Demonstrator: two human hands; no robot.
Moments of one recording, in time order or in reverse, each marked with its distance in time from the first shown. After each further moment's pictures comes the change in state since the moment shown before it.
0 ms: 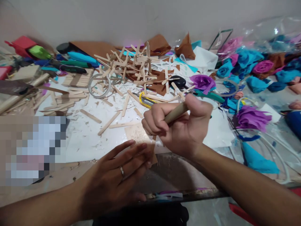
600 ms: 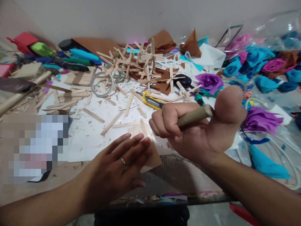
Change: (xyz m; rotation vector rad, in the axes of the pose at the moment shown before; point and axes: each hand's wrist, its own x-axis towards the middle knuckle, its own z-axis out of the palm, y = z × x) left_hand -0.002 -0.007 -0.005 0.142 -0.133 -0.091; right_hand -0.006 -0.013 -0.001 -0.166 0.061 0.006
